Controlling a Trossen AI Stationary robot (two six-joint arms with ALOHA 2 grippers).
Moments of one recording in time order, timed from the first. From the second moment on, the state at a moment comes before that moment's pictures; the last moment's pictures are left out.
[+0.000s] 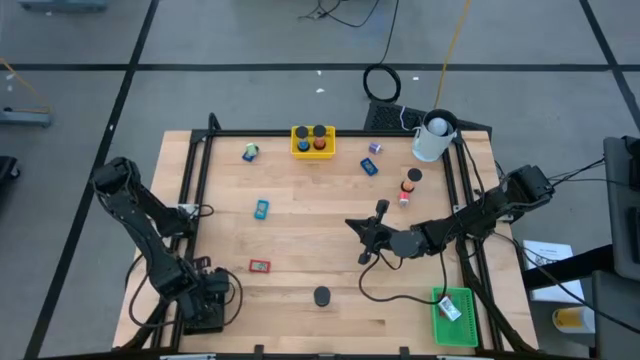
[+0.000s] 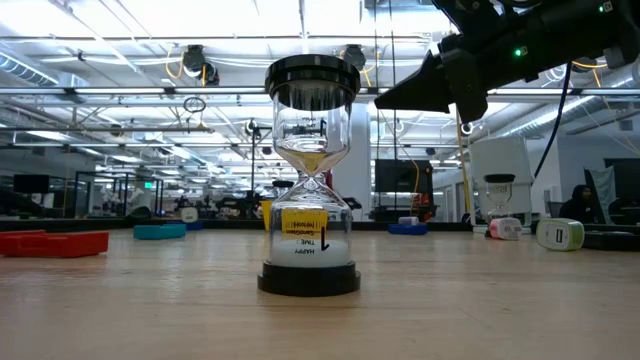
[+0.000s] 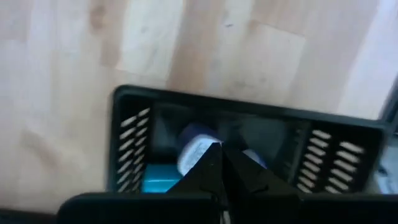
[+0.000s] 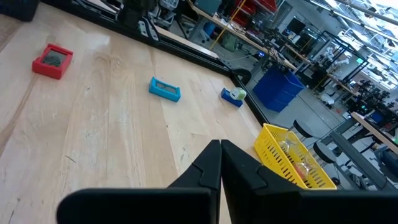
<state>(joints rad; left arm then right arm) -1.01 1.39 0.84 -0.85 0.00 -1.26 0.37 1.52 0.59 0.66 0.81 -0.30</state>
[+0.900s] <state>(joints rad) -1.05 1.39 0.84 -0.82 -0.03 -1.29 0.37 1.52 0.59 0.66 0.81 -0.30</state>
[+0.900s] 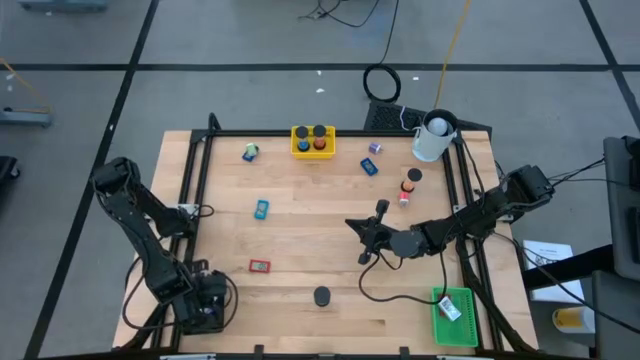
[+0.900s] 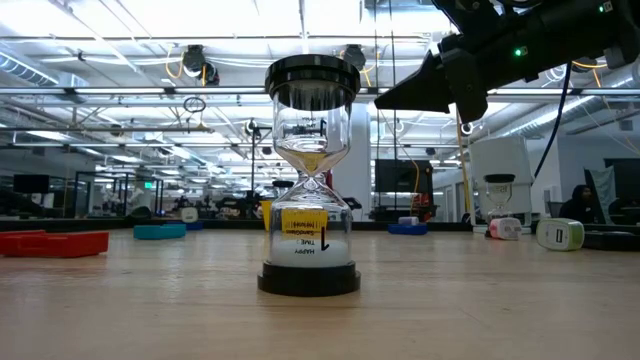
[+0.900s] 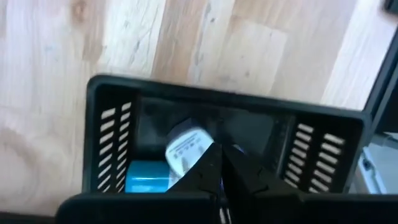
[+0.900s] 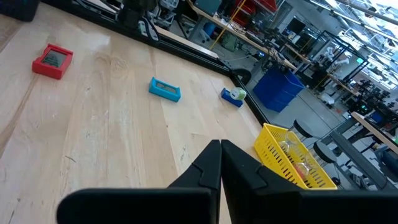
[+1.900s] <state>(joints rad) -1.05 1.39 0.88 -1.00 -0.07 -1.24 0.37 1.52 0.59 0.66 0.81 -0.30</state>
